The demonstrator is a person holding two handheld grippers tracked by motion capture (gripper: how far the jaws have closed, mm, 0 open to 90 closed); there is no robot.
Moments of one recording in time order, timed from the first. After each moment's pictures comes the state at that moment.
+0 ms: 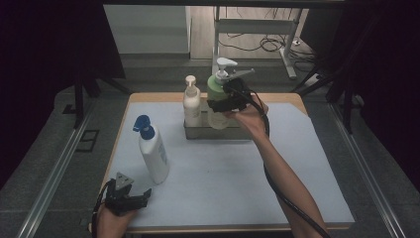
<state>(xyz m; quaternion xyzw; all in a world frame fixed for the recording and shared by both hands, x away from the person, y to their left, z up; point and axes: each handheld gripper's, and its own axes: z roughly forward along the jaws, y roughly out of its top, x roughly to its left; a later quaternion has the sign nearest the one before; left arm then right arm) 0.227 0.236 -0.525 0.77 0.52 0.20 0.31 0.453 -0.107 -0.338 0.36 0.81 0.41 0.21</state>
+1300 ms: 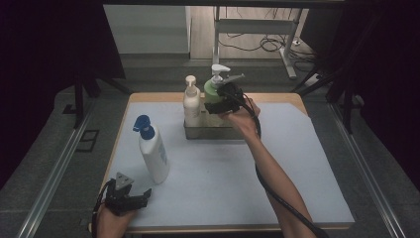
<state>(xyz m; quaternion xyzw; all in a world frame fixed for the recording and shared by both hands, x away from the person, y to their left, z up) 0.227 0.236 -0.525 0.77 0.52 0.20 0.31 0.480 -0.094 -0.378 0.37 0.82 0.39 0.21</state>
